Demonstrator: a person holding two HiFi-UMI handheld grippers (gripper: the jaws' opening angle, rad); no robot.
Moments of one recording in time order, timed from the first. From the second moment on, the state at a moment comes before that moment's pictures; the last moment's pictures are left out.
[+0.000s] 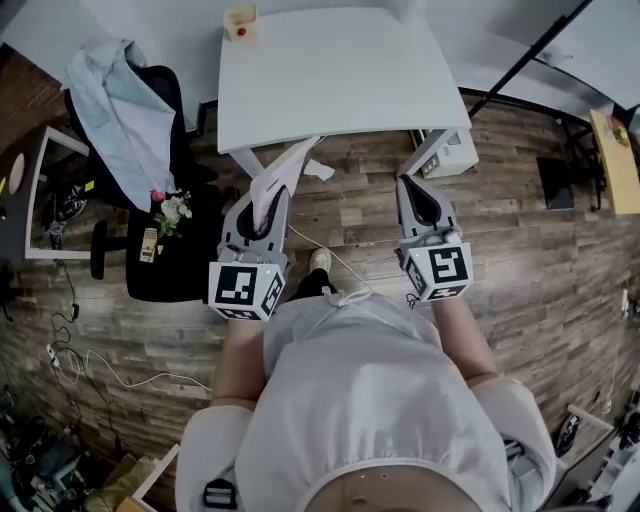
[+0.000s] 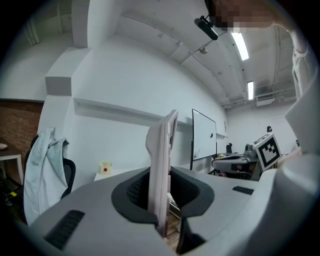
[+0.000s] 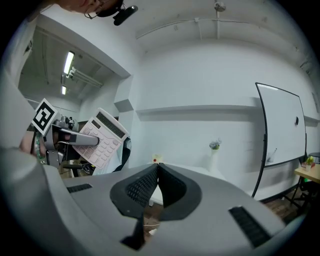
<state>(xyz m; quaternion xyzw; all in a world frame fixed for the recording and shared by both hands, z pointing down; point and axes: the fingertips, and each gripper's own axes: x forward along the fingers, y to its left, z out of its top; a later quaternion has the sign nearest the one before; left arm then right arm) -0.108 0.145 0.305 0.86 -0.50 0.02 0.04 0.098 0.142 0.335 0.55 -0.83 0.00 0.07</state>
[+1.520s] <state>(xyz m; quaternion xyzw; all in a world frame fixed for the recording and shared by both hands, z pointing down) -0.096 -0.259 0.447 0.83 -0.51 0.09 0.21 0.087 -0.277 0.453 0.49 -0.85 0.08 0.17</state>
